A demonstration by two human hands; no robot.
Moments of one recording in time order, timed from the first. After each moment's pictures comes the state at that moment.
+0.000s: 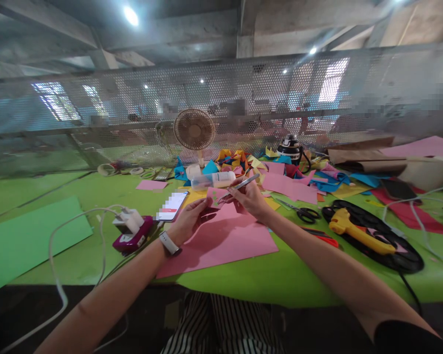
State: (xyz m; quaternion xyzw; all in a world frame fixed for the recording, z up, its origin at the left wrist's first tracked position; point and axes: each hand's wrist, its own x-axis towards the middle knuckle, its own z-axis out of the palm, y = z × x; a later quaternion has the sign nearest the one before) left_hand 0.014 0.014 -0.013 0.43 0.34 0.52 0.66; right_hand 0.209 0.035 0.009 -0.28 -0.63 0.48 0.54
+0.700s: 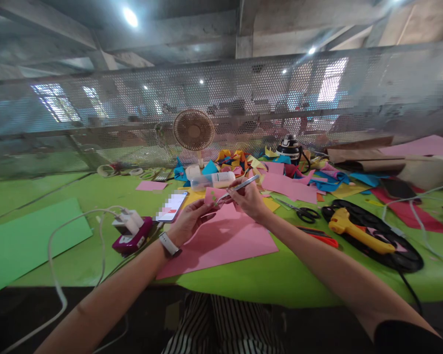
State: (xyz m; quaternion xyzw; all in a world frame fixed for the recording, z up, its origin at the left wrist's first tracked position) left_hand 0.013 0.012 -0.013 0.48 0.31 0.50 0.65; right_hand 0.206 0.031 0.009 -0.30 -0.63 0.46 0.55
